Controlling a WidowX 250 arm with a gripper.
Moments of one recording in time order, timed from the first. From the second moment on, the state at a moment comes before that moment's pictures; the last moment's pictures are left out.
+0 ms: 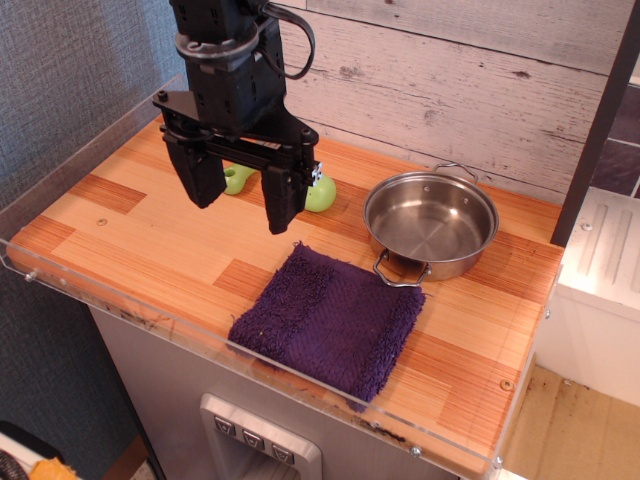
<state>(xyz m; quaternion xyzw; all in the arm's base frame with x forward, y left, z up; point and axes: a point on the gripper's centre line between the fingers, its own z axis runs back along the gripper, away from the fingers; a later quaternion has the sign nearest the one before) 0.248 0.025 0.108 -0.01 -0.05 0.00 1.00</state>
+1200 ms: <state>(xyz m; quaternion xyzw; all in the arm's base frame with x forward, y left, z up) 0.256 -0.002 0.036 0.03 -0.03 0.04 1.00</state>
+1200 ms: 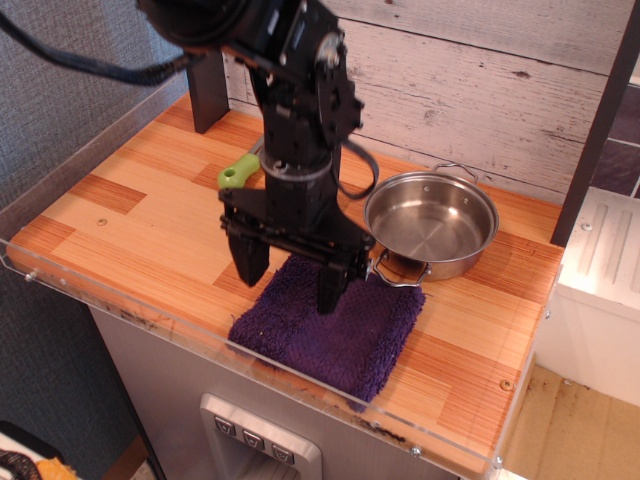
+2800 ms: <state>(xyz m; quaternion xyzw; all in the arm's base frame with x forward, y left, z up) 0.237 0.081 0.009 0.04 -0.04 0.06 1.00</state>
